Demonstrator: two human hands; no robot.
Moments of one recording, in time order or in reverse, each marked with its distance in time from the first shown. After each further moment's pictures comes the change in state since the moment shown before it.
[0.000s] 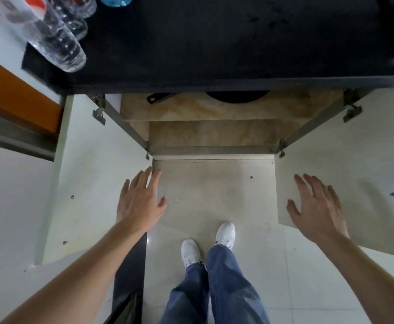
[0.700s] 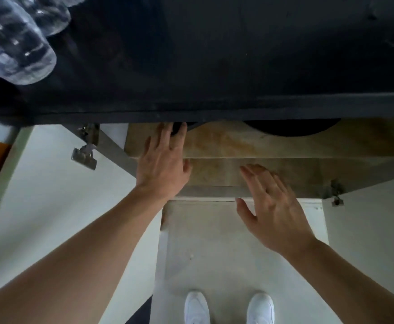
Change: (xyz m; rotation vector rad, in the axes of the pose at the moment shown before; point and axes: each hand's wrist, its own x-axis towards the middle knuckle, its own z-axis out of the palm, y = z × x) left_hand 0.253 -0.033 0.017 0.035 0.396 0.115; right_hand 0.180 -0.198 0.058 0.269 0.215 -0.399
